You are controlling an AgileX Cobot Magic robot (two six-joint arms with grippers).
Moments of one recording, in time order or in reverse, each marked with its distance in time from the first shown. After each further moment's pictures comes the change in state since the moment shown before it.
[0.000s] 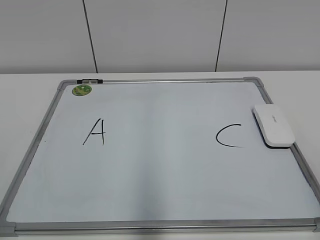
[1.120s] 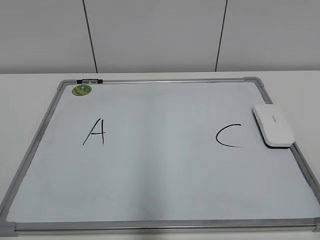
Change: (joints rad) left arm 0.071 -0.147 0.002 -0.001 0.000 0.000; right arm -0.123 -0.150 0.000 0.000 -0.004 0.000
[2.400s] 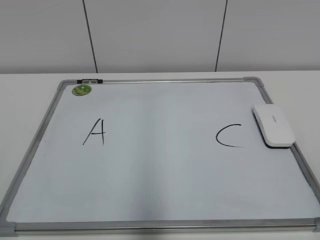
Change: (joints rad) left arm 0.000 0.000 0.000 0.000 0.000 0.000; right arm -0.008 0.000 0.000 -0.001 0.000 0.000
